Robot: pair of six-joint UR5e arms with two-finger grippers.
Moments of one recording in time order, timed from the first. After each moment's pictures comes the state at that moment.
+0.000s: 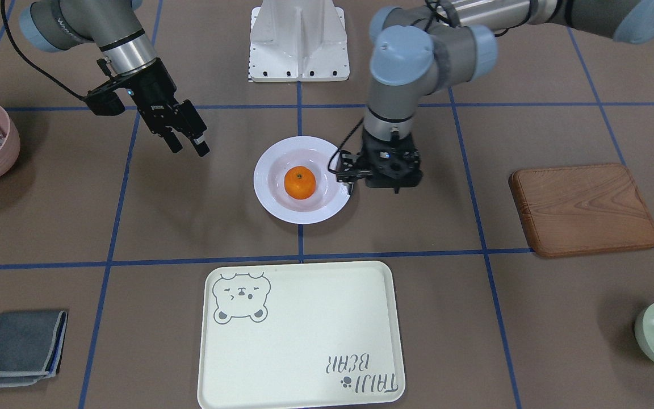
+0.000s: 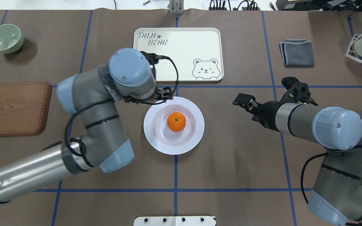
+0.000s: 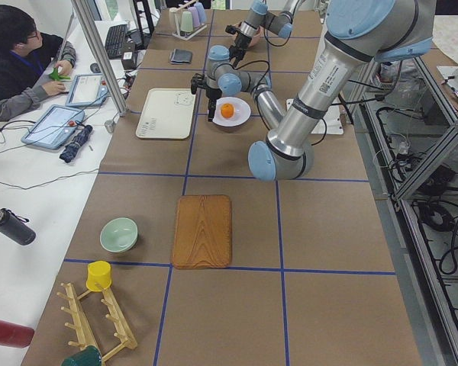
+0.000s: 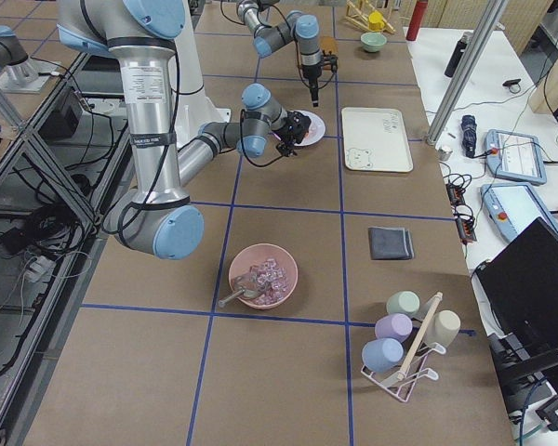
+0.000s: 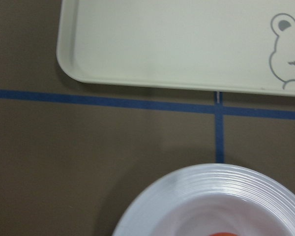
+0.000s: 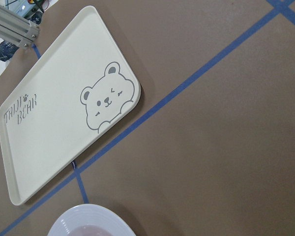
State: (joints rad) left arm -0.70 -2.20 -1.71 -1.58 -1.90 -1.05; right arm 0.45 -1.43 2.02 -0.97 1.49 1.93
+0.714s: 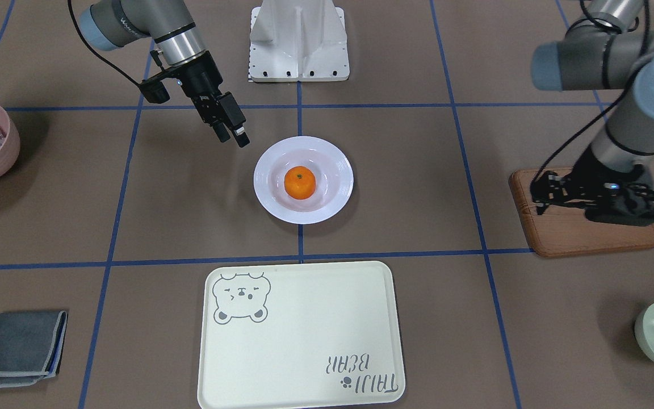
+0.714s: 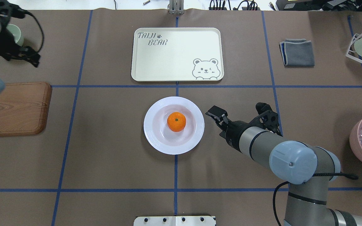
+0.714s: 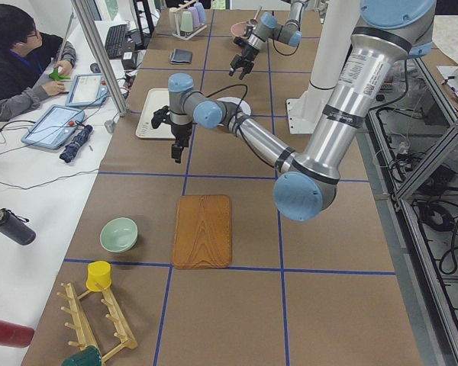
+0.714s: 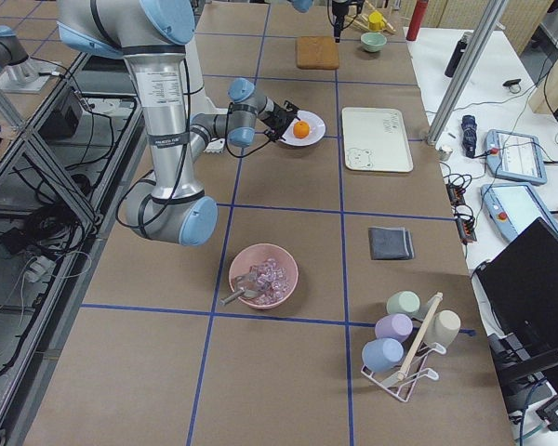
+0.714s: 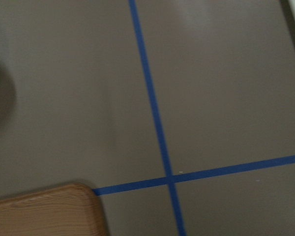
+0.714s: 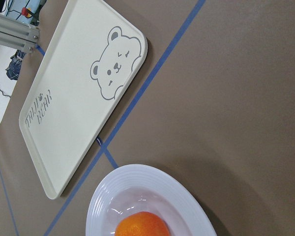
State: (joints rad) left arm -1.15 -1.89 -1.72 -1.55 -2.11 -0.39; right arm 0.31 -1.33 1.97 -0.97 1.30 2.18
